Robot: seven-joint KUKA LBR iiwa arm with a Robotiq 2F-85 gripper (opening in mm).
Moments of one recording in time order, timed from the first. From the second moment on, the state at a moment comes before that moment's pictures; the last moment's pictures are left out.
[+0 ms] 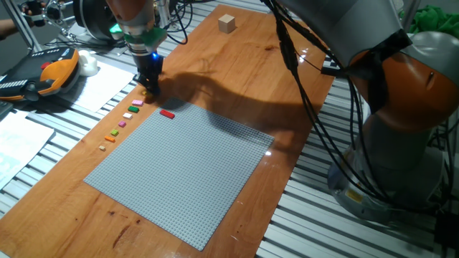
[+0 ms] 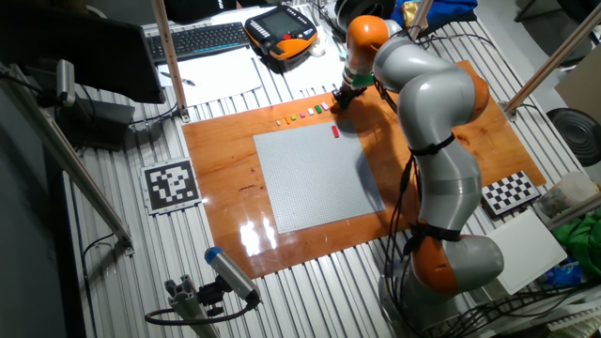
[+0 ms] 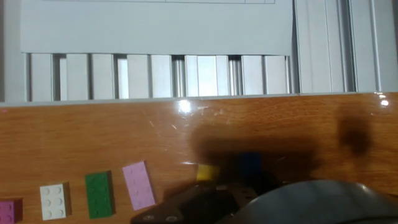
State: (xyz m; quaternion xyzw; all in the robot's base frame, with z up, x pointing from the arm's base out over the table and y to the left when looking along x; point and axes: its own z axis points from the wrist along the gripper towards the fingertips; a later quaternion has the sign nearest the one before) arm 0.726 -0.067 0.025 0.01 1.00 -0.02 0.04
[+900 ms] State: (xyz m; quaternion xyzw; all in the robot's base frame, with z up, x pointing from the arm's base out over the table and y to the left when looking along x) arm 0.665 -0.009 0.090 0.06 1.00 -0.01 0.02
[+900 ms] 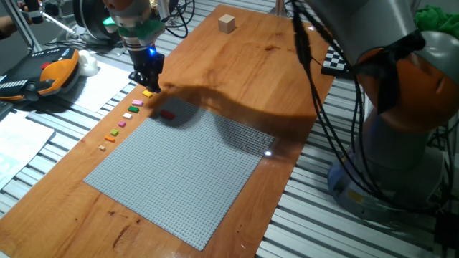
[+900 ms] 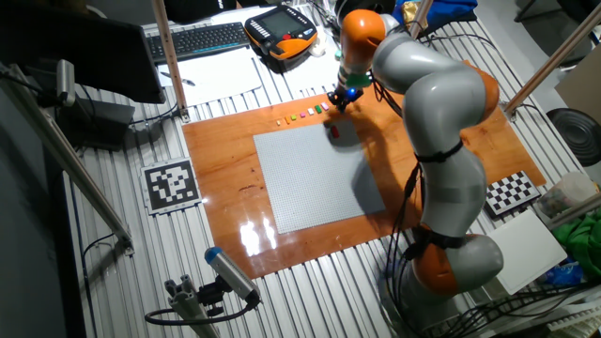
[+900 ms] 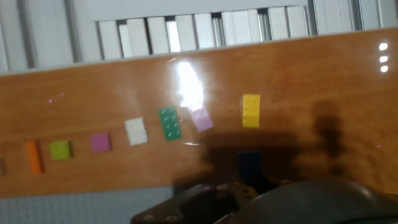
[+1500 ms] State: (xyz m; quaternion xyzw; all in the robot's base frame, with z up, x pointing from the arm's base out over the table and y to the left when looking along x) arm 0.619 0.019 0.064 0.09 1.00 -0.01 0.03
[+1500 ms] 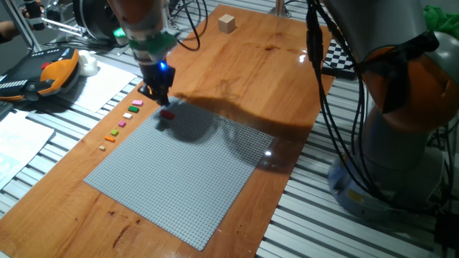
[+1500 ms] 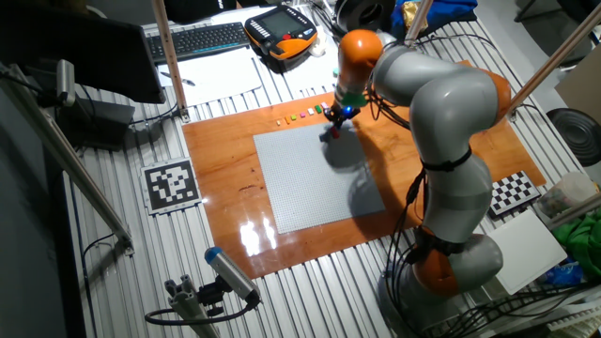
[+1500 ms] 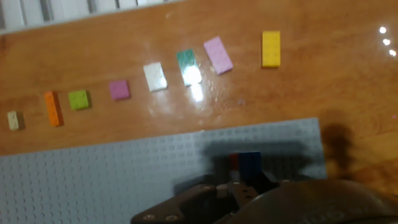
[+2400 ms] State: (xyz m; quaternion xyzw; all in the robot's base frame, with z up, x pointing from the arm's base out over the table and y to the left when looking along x) arm 0.619 0.019 0.036 0.10 0.99 -0.01 0.03
